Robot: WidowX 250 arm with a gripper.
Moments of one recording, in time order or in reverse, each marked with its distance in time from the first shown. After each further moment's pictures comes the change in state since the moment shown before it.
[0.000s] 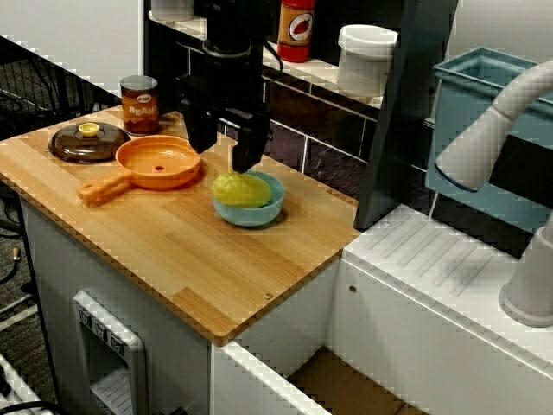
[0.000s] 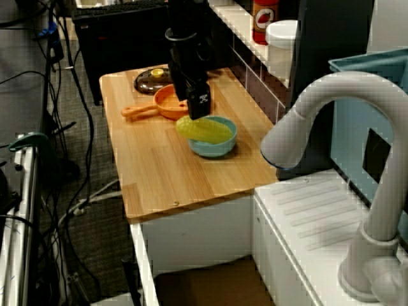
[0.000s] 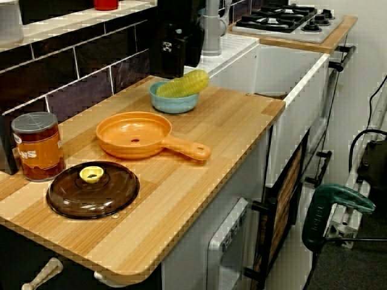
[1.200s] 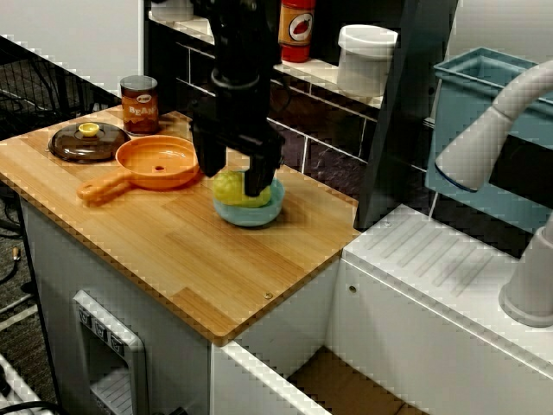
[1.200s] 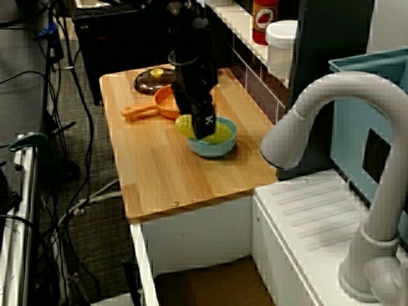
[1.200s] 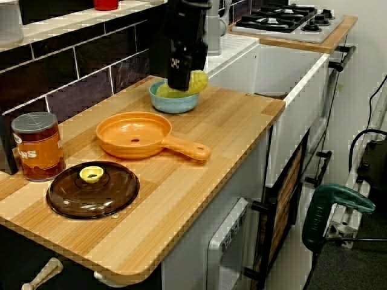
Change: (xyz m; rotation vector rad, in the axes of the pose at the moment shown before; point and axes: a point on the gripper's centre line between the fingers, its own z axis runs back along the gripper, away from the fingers) arm -0.003 -0.012 -0.026 0.011 -0.027 0.041
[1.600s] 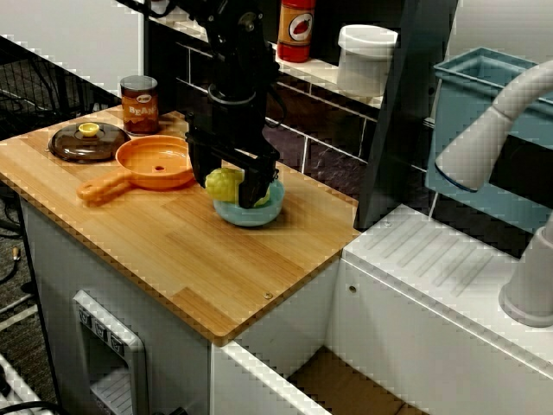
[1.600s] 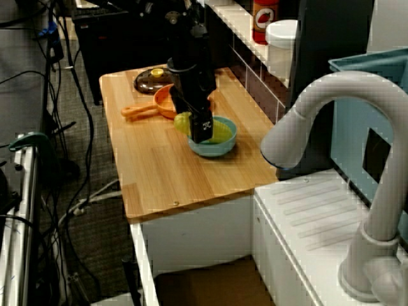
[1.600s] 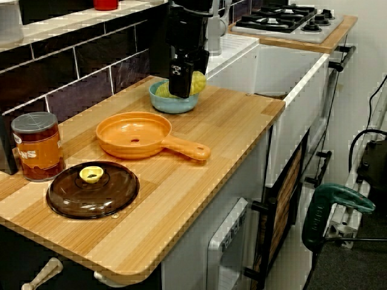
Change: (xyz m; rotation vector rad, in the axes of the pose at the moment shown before) arm -0.004 0.002 -0.005 0.014 -0.003 -0.005
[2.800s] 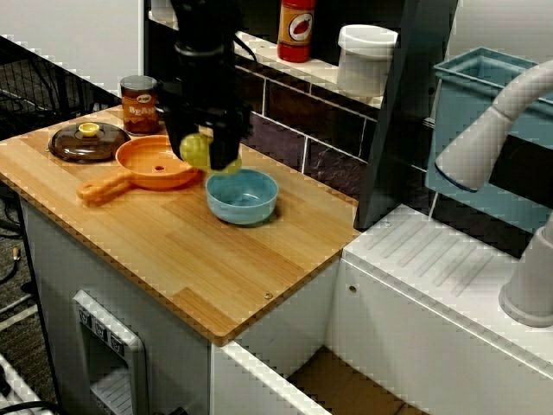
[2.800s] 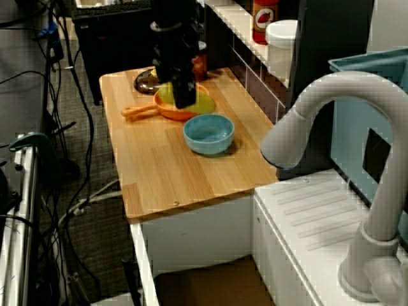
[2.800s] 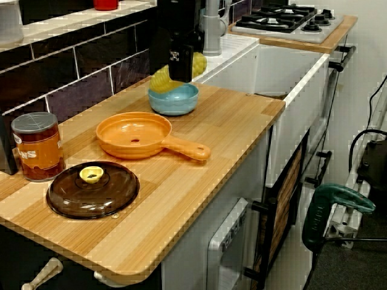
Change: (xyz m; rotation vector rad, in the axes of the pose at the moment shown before) arm -0.004 0.038 0.038 -0.118 0.067 0.105
